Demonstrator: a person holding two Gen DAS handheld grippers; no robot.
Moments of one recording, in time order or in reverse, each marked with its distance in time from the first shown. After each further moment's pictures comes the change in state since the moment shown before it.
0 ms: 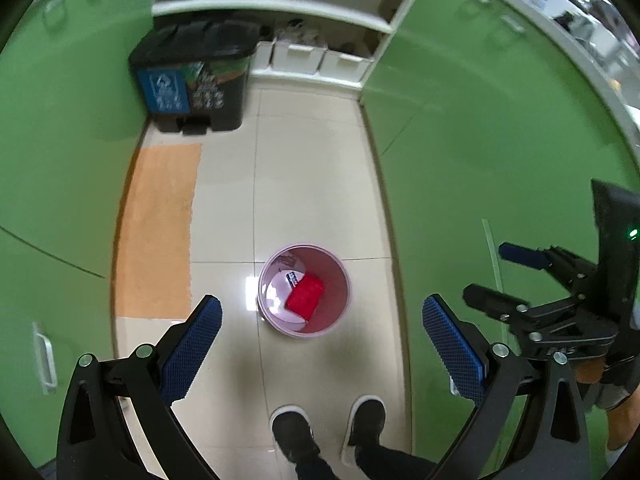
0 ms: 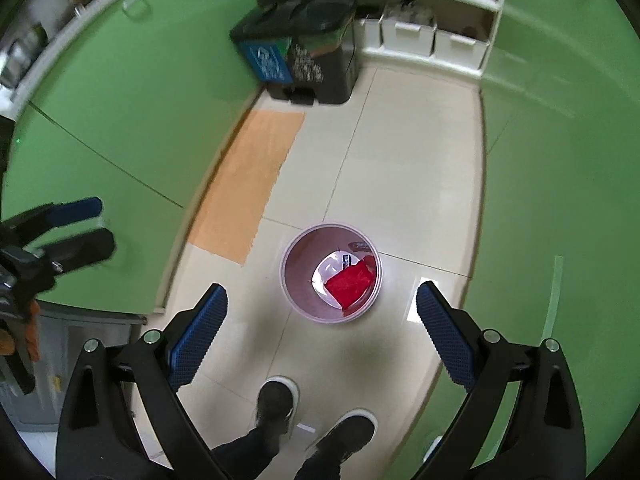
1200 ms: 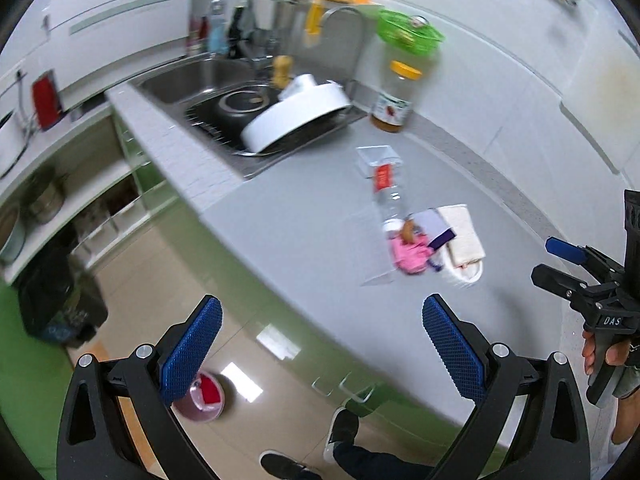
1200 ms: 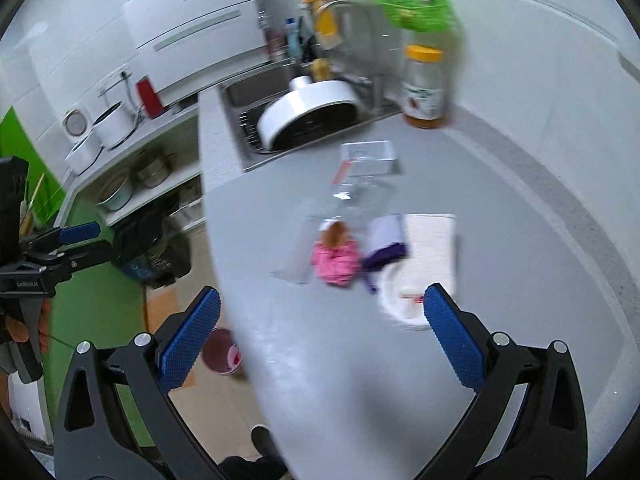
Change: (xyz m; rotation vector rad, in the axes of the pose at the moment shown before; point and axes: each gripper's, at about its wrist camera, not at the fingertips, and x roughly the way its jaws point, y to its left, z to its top) left arm -0.252 -0.451 0.027 0.716 -0.081 -0.311; right arm -0.518 -0.181 -0.241 0.652 -0.457 -0.416
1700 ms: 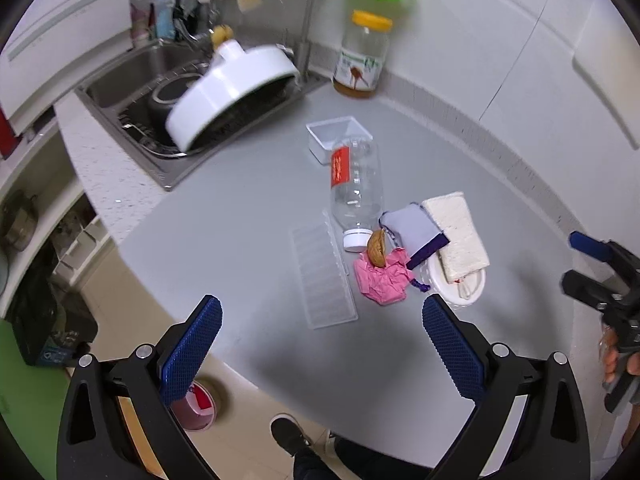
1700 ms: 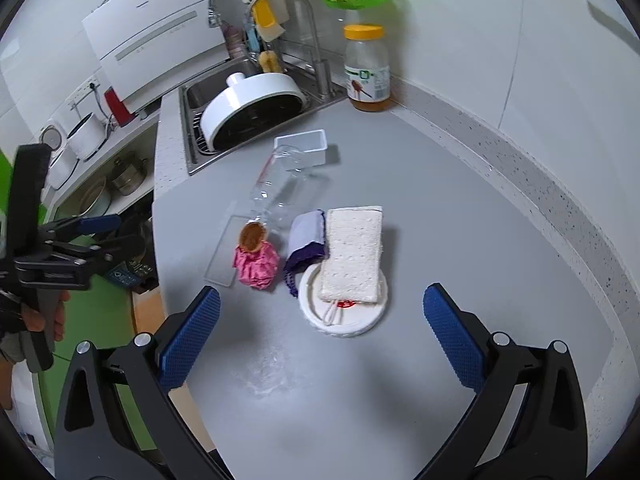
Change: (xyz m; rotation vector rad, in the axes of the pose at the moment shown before) left arm 0.108 -0.058 0.044 0.093 0.140 -0.013; right arm 0.018 -0.070 0.007 0.081 0.047 -0.034
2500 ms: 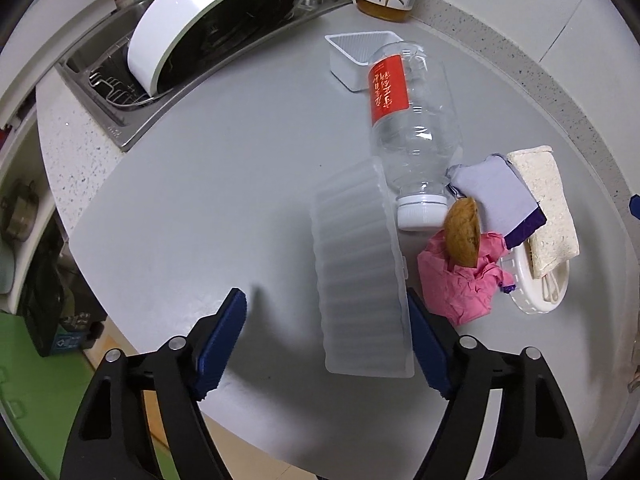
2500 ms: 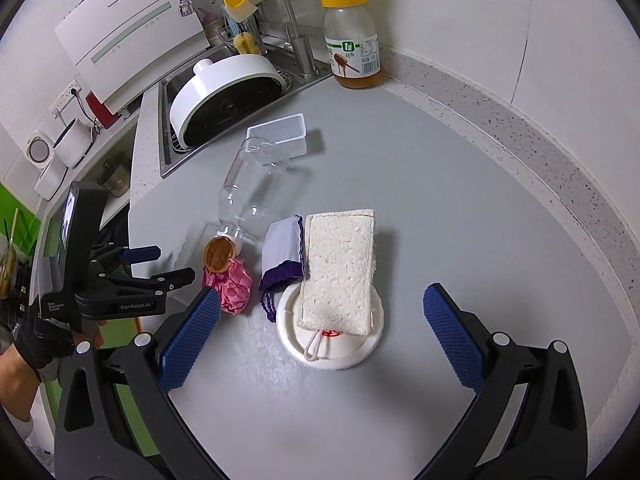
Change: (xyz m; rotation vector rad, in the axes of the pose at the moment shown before) left arm 0.101 0.013 0.006 0.007 0.185 0.077; right arm 0.053 -0.018 0.022 0.045 0.072 0.010
